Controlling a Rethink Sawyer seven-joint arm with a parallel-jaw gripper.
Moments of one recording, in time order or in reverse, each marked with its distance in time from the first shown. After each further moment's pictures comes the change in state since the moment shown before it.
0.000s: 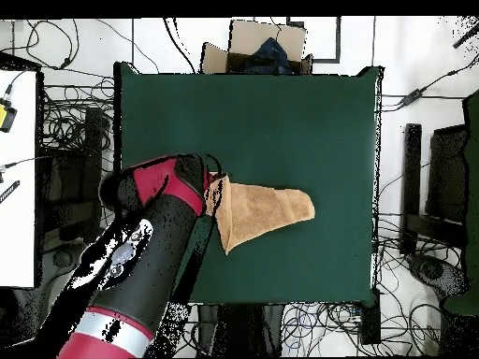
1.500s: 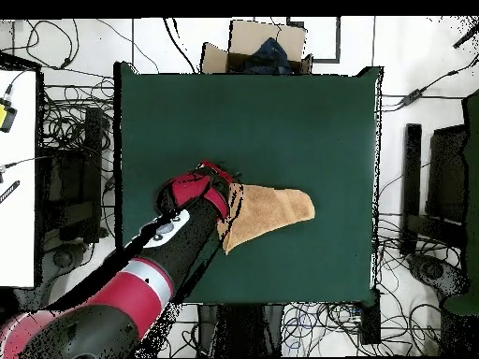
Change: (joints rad) arm -0.030 0.282 -0.048 0.031 0.209 -0.410 0.000
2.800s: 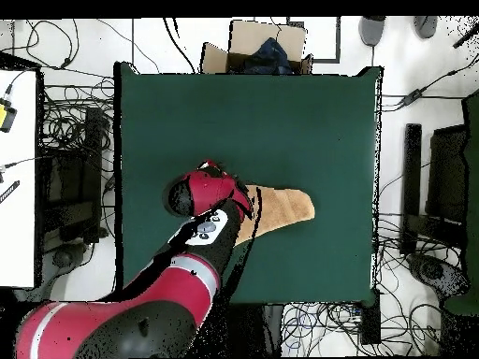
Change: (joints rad) arm -0.140 -0.132 0.193 0.093 0.000 -0.019 0.000
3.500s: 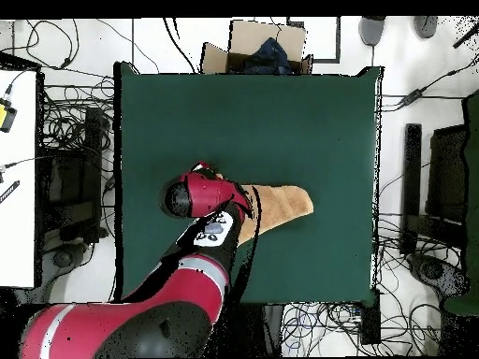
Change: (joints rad) arm -0.037 -0.047 0.082 0.046 0.004 0.000 0.000
